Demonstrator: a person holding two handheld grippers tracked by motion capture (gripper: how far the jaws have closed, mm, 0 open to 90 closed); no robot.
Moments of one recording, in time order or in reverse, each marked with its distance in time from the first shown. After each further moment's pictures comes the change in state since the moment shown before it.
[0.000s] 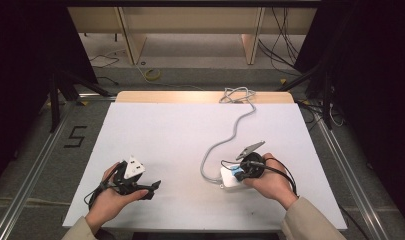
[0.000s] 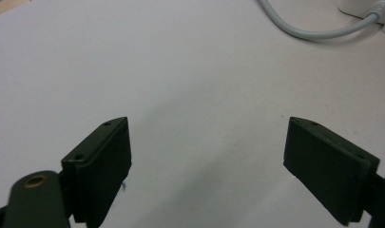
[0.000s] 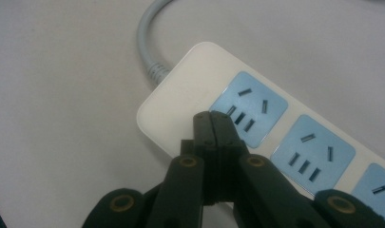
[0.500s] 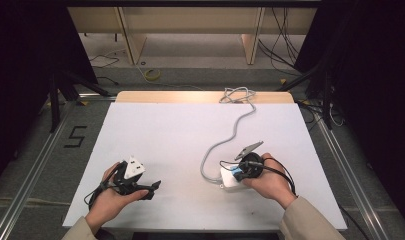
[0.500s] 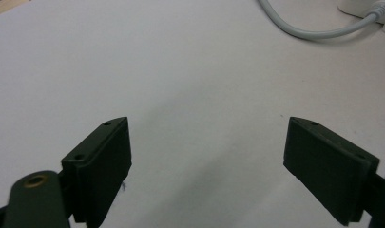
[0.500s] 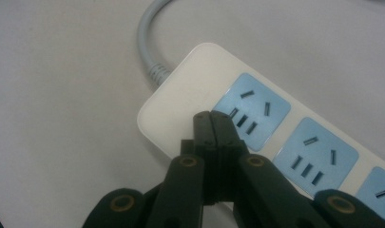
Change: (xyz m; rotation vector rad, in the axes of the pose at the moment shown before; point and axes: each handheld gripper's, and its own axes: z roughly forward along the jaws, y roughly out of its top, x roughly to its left) left arm 0.000 0.000 0.000 0.002 -0.001 0.001; right arm 0.001 0.002 0.002 0.006 -0.004 -0.001
